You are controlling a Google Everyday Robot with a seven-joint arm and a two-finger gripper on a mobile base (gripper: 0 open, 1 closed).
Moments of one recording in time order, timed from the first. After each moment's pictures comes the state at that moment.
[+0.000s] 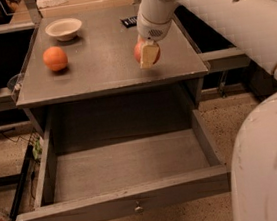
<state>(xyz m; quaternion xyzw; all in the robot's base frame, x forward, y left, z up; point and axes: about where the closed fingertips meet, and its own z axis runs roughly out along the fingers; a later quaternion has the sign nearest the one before) 0.718 -0.049 0.888 -0.68 0.69 -0.07 0.23</state>
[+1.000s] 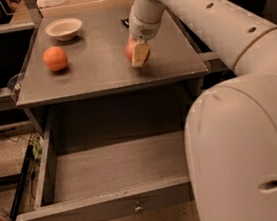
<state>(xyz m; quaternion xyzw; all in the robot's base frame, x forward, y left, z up) 0.763 -0.023 0.869 -0.70 0.67 -0.03 0.24</state>
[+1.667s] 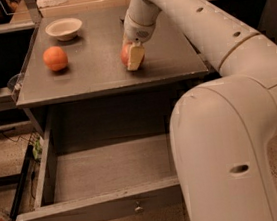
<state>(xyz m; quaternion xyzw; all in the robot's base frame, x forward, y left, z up) 0.766 -0.005 0.853 -0.73 0.64 0.00 0.22</state>
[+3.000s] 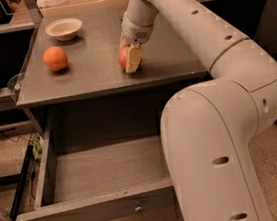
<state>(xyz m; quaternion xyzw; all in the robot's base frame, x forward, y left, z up) 0.761 0.005 0.843 -0.76 0.62 0.04 0.21</state>
